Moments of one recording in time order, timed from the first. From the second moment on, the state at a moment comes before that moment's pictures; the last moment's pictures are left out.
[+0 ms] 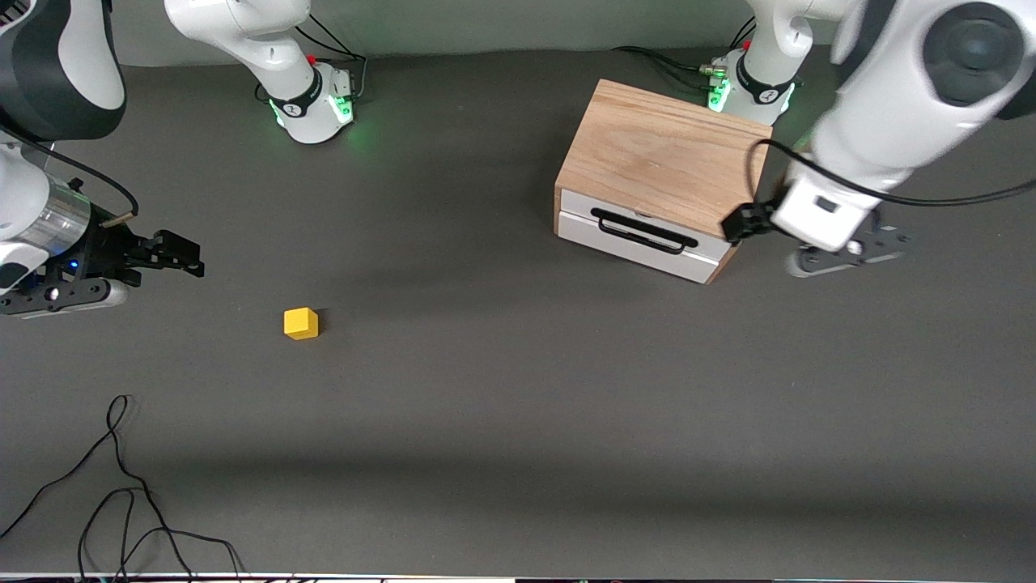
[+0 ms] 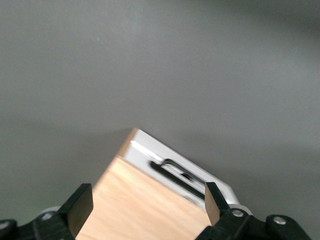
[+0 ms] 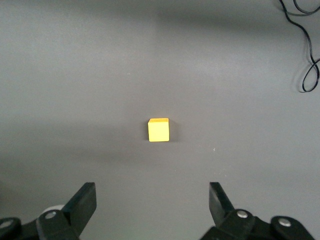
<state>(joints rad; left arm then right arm) -0.35 0.10 -0.06 -1.58 -0.03 1.61 -0.73 0.14 0.07 -0.10 -1.68 0.03 1.71 -0.07</state>
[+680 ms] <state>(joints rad) -0.55 0.15 -0.07 -1.58 -0.03 1.68 -1.55 0.14 0.07 -0.10 -1.77 0.03 1.81 -0.08</state>
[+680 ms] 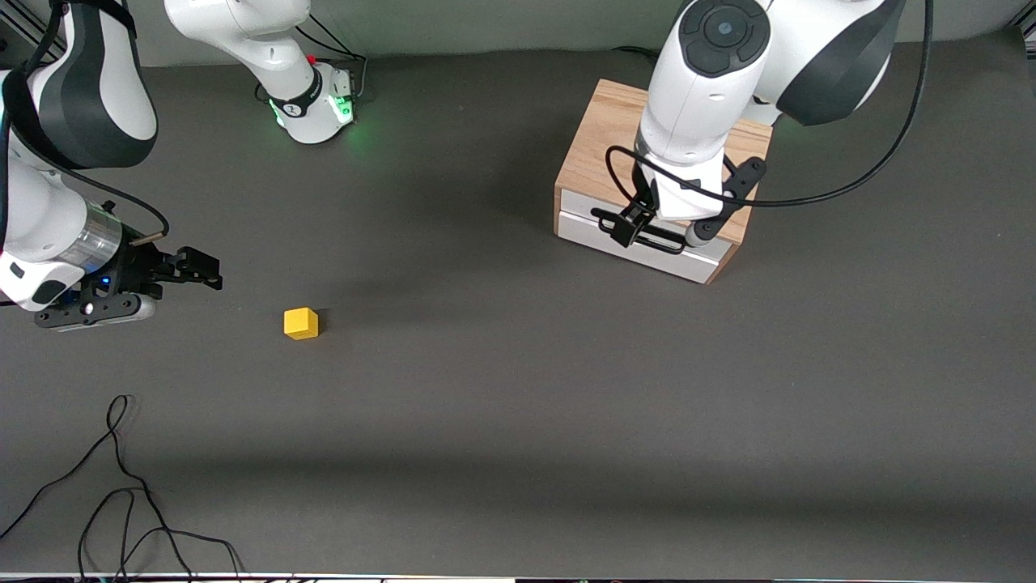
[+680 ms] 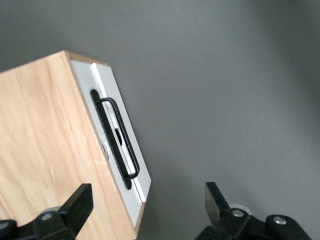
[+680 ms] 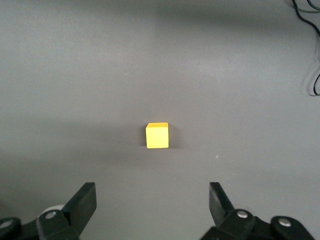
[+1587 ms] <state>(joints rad) -0.56 0.29 -0.06 -1.59 -0.09 1.57 -1.65 0.14 0.07 -0.10 -1.88 0.03 1.93 -0.10</state>
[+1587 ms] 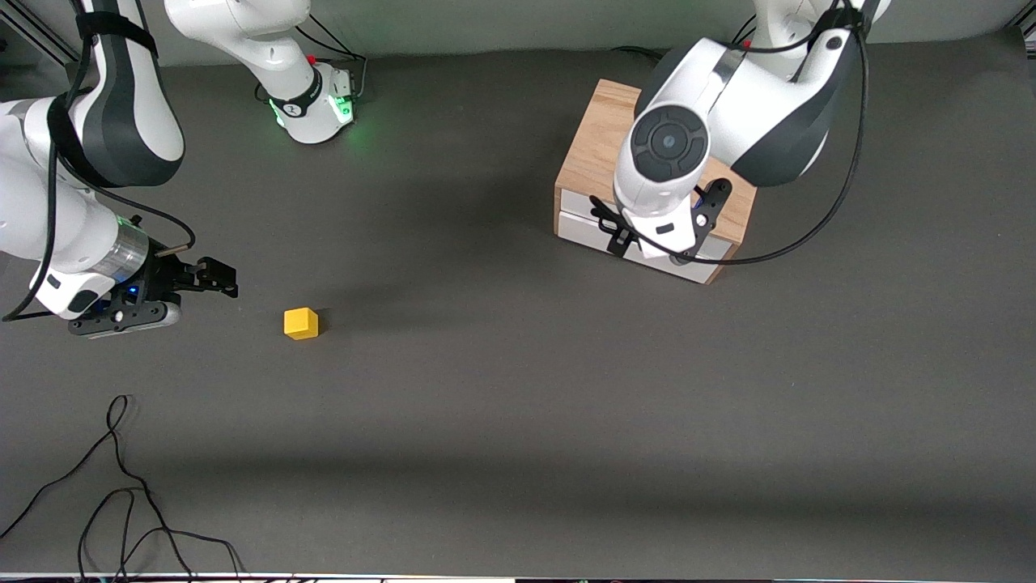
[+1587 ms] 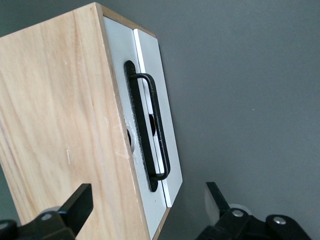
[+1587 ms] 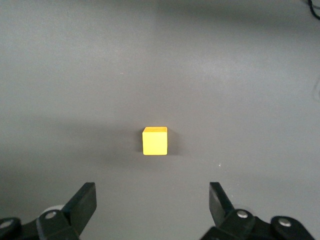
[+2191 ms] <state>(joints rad) -0.56 0.33 -0.05 -1.70 -0.09 1.69 -1.65 0.14 0.07 -0.10 -1.97 0.03 2.02 -0.11</state>
